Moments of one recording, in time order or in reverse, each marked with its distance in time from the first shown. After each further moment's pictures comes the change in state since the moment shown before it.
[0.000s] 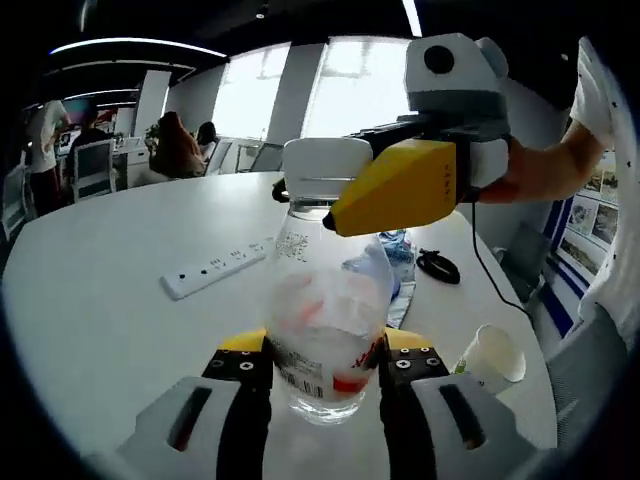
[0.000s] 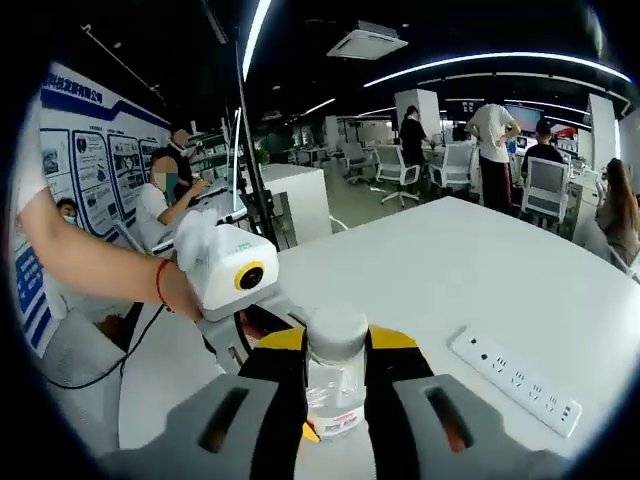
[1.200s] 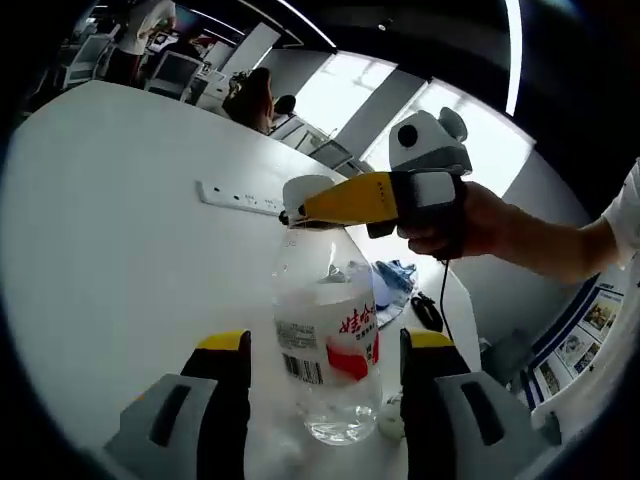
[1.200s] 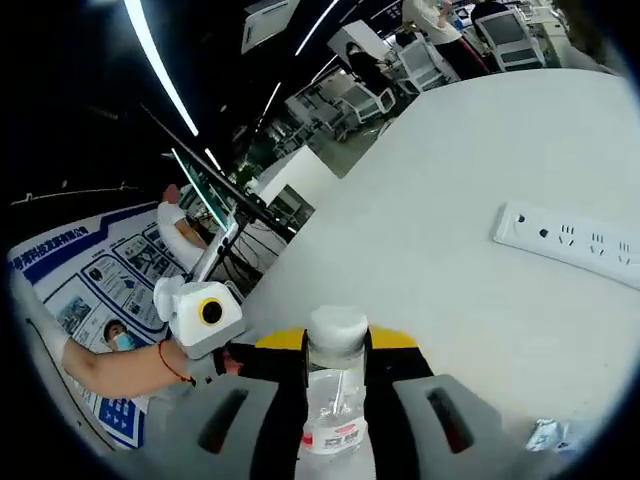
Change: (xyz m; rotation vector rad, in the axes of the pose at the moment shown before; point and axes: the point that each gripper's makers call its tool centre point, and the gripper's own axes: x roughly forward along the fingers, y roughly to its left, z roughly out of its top) left arm -0.015 -0.017 -0.043 -0.513 -0.049 0.064; right arm 0.032 -0.013 -0.054 0.641 0.142 0.193
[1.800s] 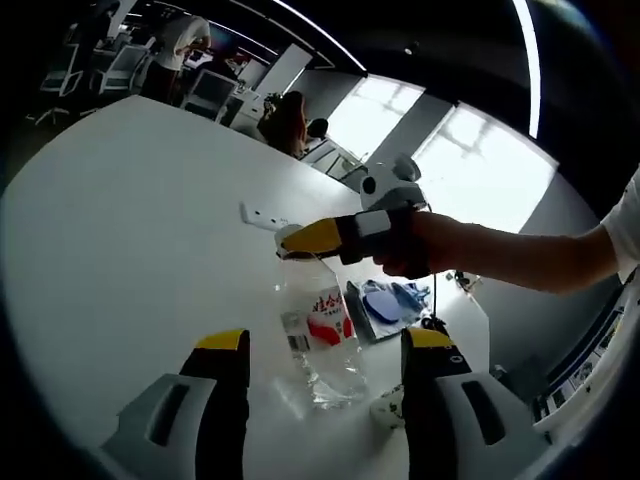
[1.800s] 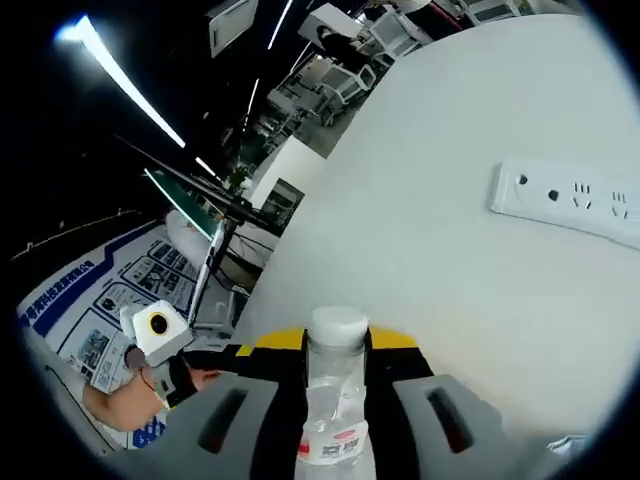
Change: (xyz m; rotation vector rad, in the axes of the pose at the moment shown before) left arm -0.048 0.008 0.014 -0.063 -0.107 0.135; right arm 0.022 -0.021 -0.003 0.159 0.047 0.022
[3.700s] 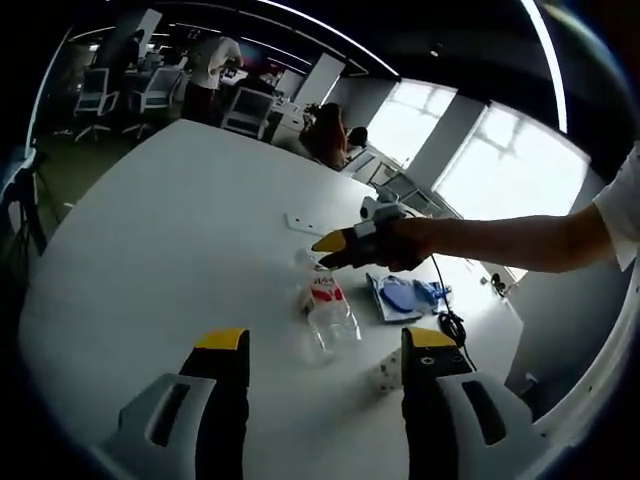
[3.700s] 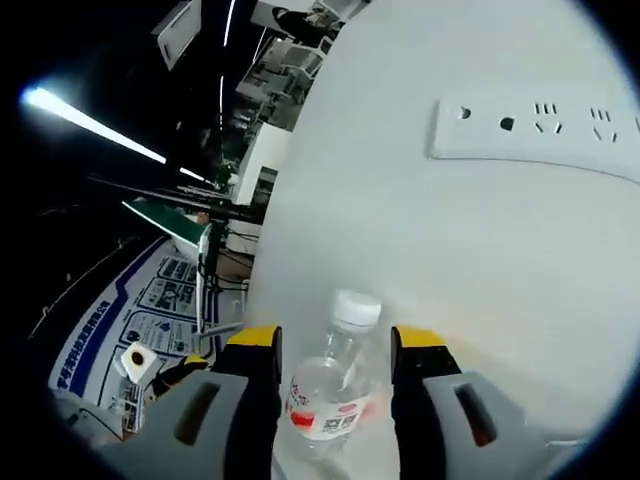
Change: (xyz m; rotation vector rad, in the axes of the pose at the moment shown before) left arm -0.118 -0.018 -0.011 -0.001 -0.056 0.246; right arm 0.011 -0.047 -0.023 0.262 0.164 0.021
